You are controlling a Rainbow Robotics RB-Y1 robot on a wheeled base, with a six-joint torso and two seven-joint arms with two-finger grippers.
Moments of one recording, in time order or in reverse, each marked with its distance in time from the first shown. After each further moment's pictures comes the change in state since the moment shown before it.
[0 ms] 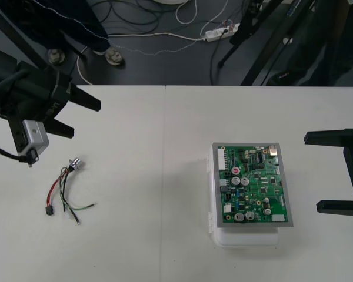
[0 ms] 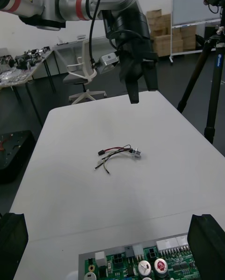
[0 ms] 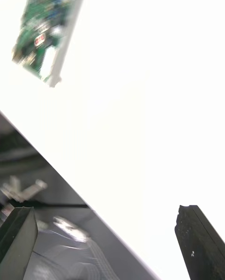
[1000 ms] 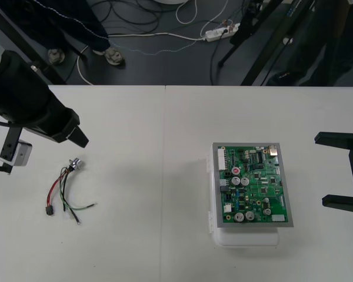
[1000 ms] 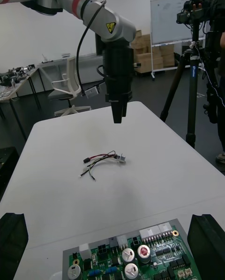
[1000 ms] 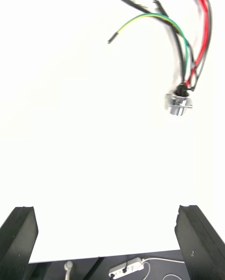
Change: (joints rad) right arm 0.034 0.028 -0.004 0.141 -0.045 0.000 0.151; left arm -0.881 -0.021 -1.161 0.087 -0.139 0.158 -0.482
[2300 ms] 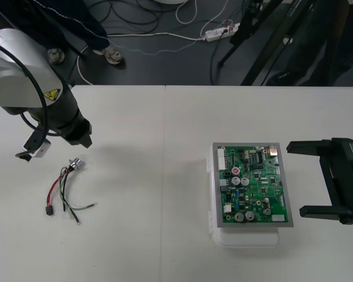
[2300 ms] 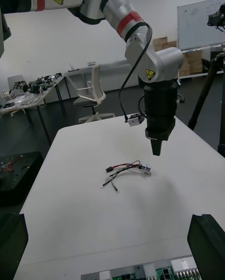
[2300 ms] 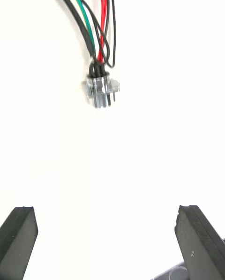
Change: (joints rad) right arm -0.044 0.000 0.143 0.014 -0.010 0.000 0.028; left arm -0.088 -0.350 -0.361 0.276 -0.181 0.185 0.000
